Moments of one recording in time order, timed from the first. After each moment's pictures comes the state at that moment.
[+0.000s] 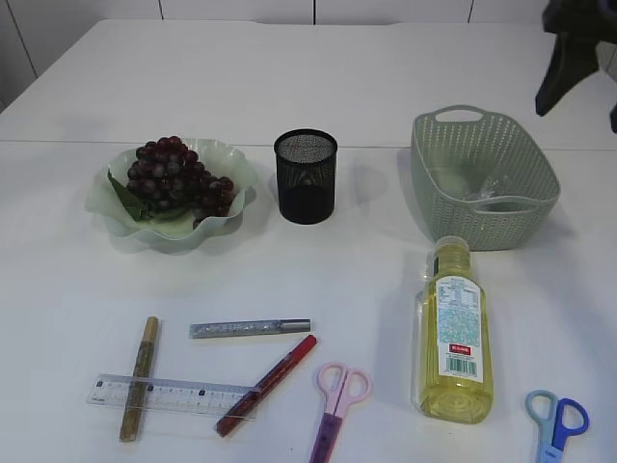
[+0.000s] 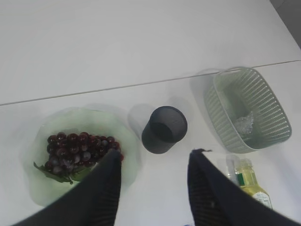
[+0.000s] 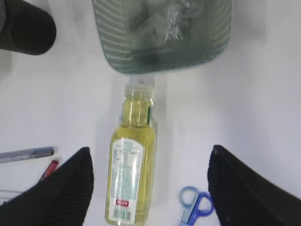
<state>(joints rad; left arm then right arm) -0.31 1.76 -2.23 -0.18 1.27 -0.12 0.05 1.64 -1.60 0.14 1.24 0.17</state>
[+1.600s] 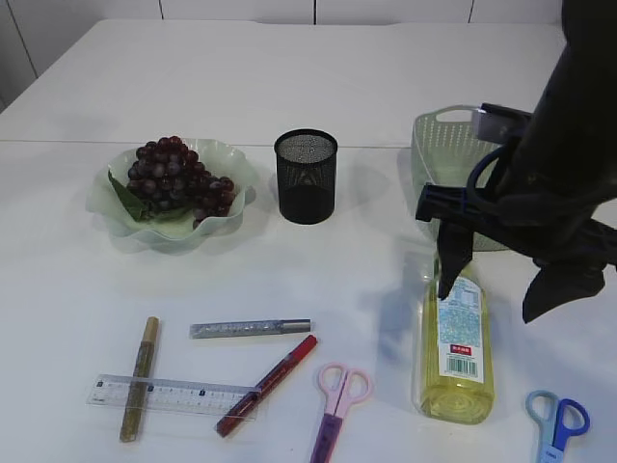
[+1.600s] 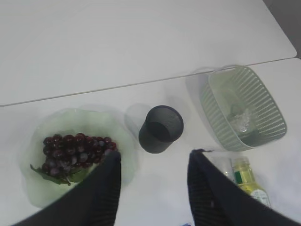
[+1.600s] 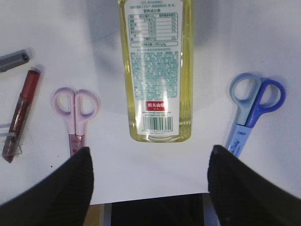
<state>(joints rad) -0.31 1.76 -2.23 -0.19 1.27 -0.10 0.42 1.58 -1.19 0.11 1.15 0.65</state>
